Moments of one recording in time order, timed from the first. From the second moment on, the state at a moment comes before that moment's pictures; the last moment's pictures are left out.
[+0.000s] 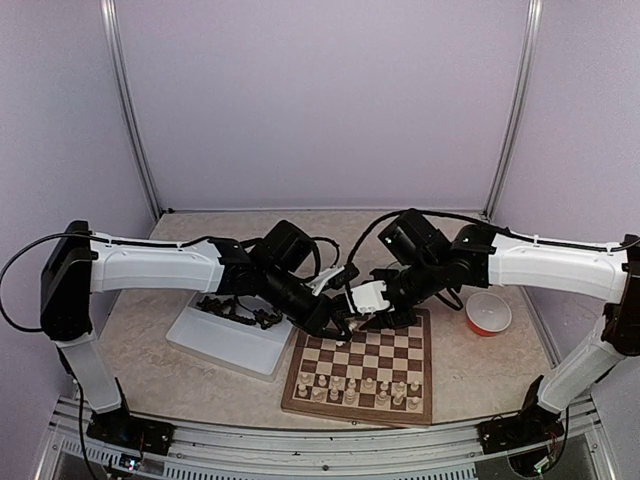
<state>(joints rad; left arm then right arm) -0.96 1.78 1.27 -0.34 0.63 -0.32 0.93 1.50 1.19 -0.62 -0.22 -0.95</state>
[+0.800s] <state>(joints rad) -0.96 1.84 1.30 -0.36 0.79 -0.34 1.08 1.54 1.13 -0.58 -0.04 -1.07</state>
